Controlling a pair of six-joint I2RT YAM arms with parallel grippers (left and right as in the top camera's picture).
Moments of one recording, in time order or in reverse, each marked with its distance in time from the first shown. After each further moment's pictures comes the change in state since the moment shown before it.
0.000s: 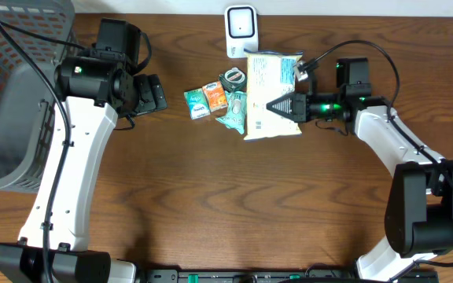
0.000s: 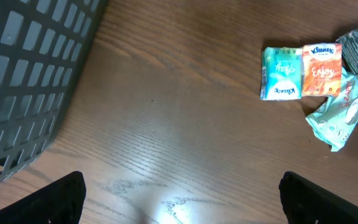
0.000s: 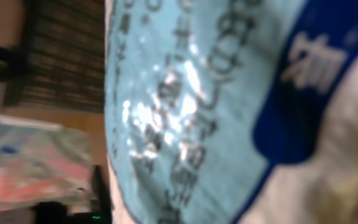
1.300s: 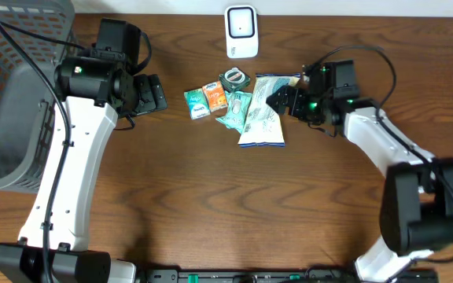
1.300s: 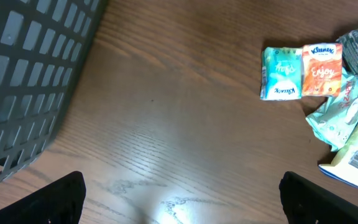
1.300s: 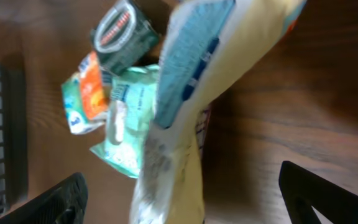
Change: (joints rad) left arm 0.000 0.000 0.000 -0.001 0.000 0.000; right arm 0.071 0.024 -0.008 -0.019 0.592 0.296
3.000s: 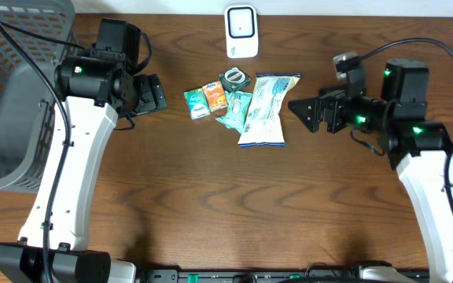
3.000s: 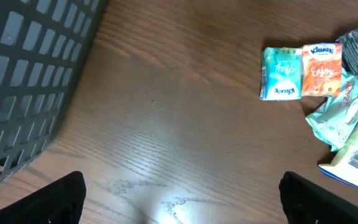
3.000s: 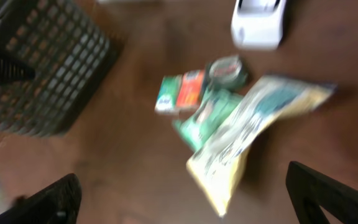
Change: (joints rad) left arm 0.000 0.000 0.000 0.000 0.000 0.000; right arm -0.122 -0.487 -0.003 -0.295 -0.226 -0.423
